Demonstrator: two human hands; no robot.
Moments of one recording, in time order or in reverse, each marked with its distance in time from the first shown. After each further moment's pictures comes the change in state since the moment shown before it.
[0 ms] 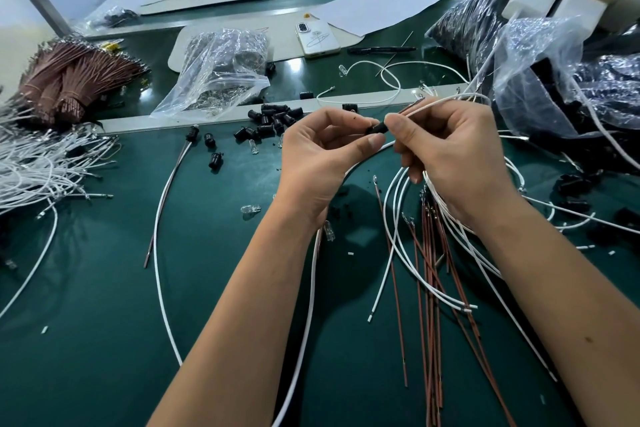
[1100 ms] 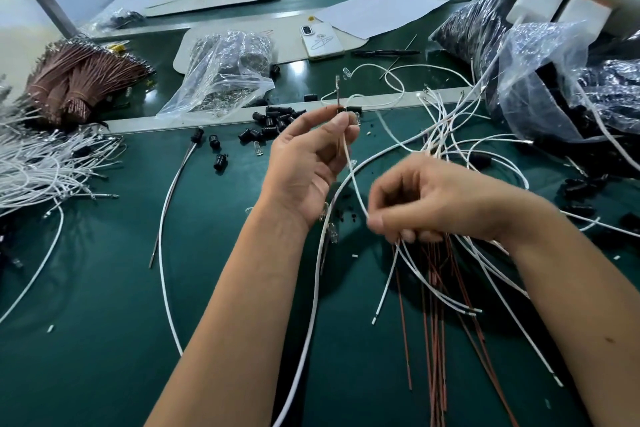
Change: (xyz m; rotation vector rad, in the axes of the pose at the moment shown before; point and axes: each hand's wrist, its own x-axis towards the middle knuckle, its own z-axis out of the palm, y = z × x) left_hand 0.008 0.013 -0.012 -0.383 0.140 -0.310; right_hand -0.007 -0.014 -0.010 -0.254 -0.876 0.355
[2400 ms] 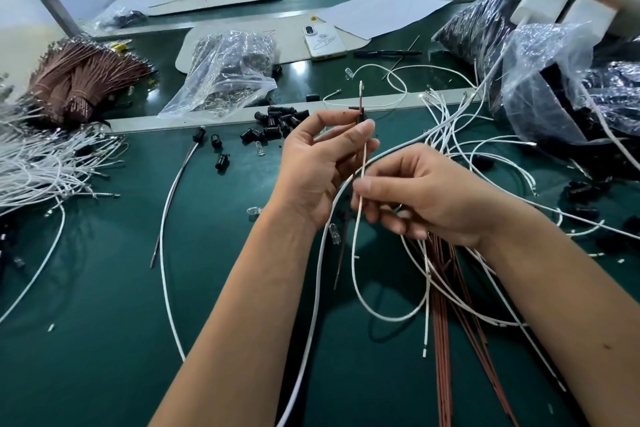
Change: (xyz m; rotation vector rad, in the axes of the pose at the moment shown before) left_hand -0.009 -0.004 0.009 0.108 -0.044 0.031; right_hand 0.011 -0.002 0.016 0.372 0.132 -0.077
